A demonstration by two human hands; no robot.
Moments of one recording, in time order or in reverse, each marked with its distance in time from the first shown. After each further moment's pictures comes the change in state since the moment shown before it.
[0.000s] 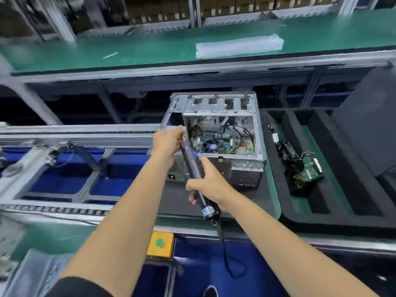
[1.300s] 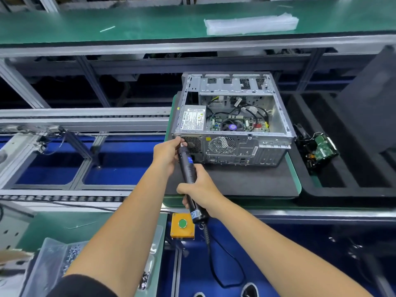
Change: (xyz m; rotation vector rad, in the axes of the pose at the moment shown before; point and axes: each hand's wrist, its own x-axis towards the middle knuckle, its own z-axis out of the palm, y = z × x) left_hand 0.020 -0.070 -0.114 -0.145 -0.068 -0.205; right_hand 0.030 0.060 0.124 -0.031 0.172 0.094
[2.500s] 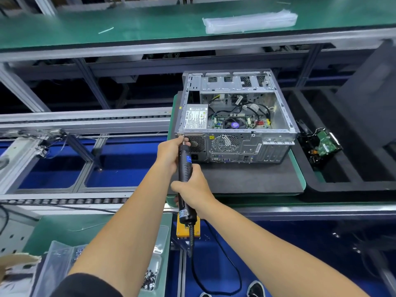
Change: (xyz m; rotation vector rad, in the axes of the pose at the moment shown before) left_hand -0.004 0.007 -0.002 0.012 -0.059 -0.065; right_hand 0.005 -0.001 0.037 -0.031 0.169 -0.028
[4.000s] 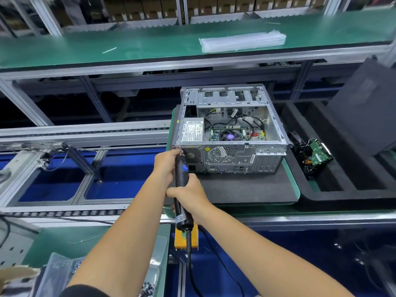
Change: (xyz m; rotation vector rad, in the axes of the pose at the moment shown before) left_hand 0.008 0.001 -0.001 0.076 0.116 0.008; right_hand -0.008 -0.023 -0.005 0.086 -0.033 0.096
